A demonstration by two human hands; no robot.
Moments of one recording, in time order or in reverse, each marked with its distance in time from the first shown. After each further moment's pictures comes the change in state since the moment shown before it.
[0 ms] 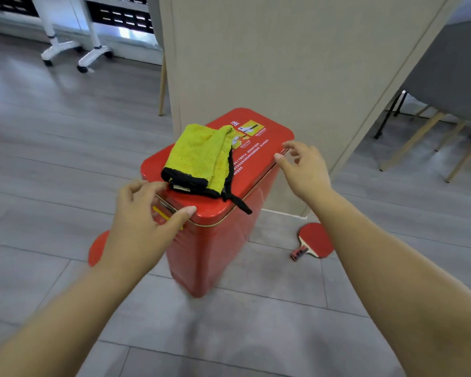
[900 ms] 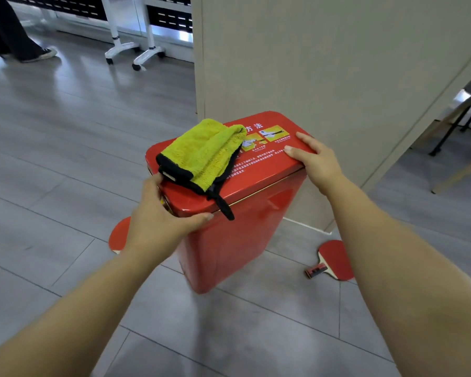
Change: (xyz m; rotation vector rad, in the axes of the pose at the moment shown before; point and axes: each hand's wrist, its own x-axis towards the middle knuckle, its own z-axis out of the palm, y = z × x) left_hand -0.004 0.024 0.045 -0.215 0.123 -0.224; right_hand 0.069 0.037 0.011 0.530 -0.266 0.110
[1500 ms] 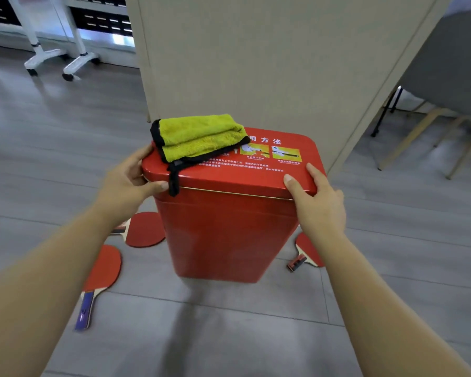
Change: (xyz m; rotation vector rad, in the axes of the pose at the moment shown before) left_hand 0.133 -0.018 0.007 -0.207 -0.403 0.131; right_hand -0.103 -0.002 0.008 -0.328 0.465 0.223
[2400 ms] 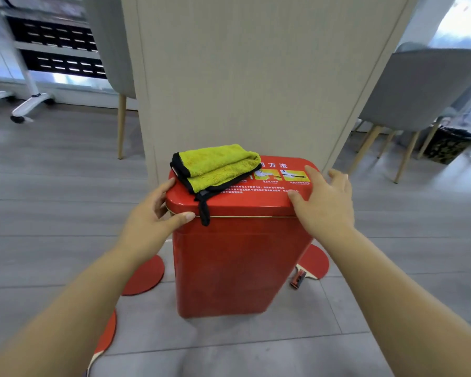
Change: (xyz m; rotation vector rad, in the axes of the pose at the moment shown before) left_hand 0.012 -0.015 -0.025 -0.079 -0.179 0.084; right_hand -0.024 -0.056 0.027 -0.510 0.261 -0.145
